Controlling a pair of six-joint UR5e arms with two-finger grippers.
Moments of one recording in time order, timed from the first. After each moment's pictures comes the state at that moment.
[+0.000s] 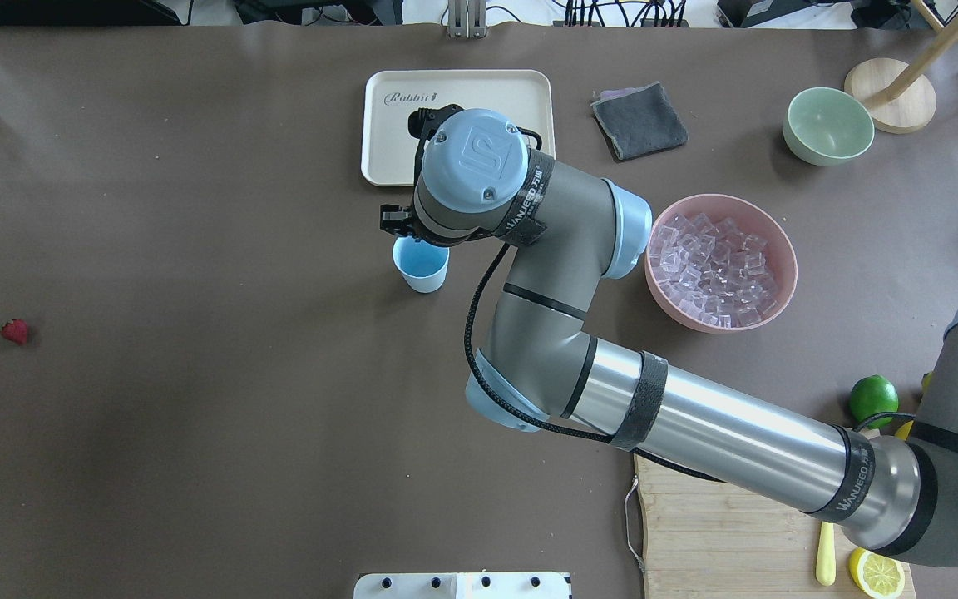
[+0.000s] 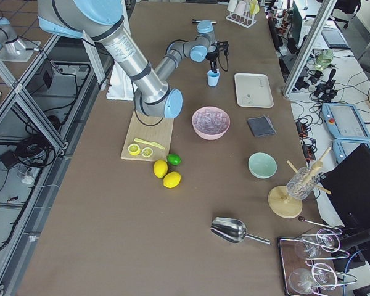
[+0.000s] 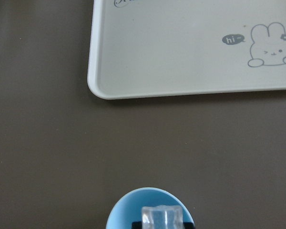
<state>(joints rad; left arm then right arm) -1.59 -1.53 -1.64 -1.74 -2.35 0.05 0.54 -0.67 1.42 -1.34 1.73 1.25</state>
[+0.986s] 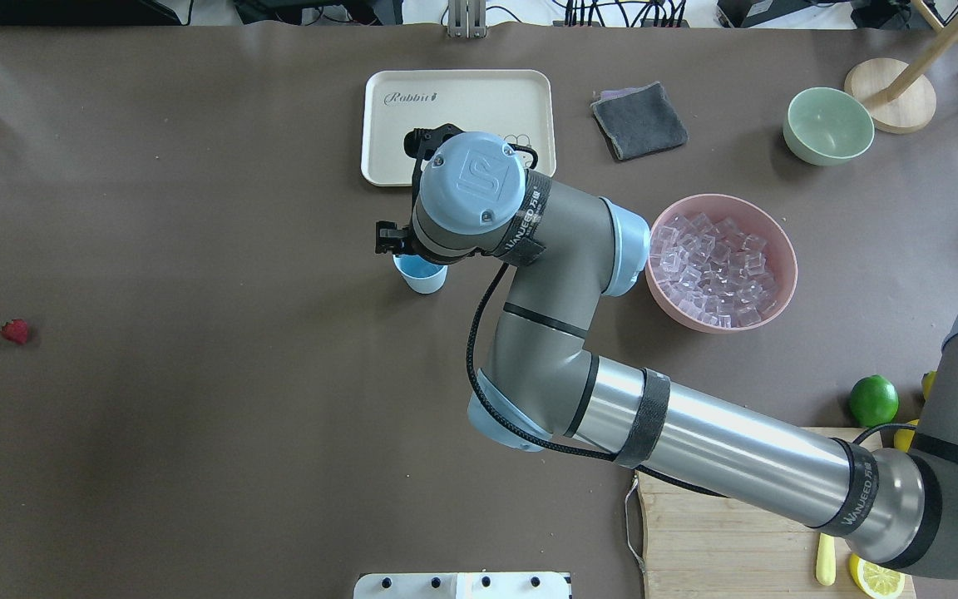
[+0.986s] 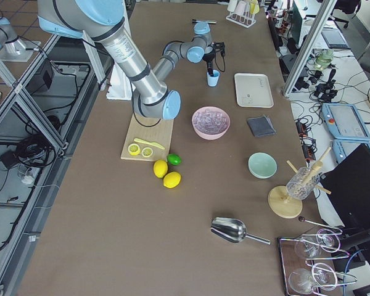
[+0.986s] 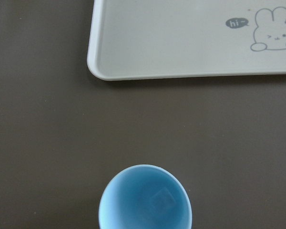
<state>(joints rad) -1.59 -1.54 -1.64 -1.74 -2.35 0.05 0.53 -0.70 1.47 -1.37 1.73 1.21</state>
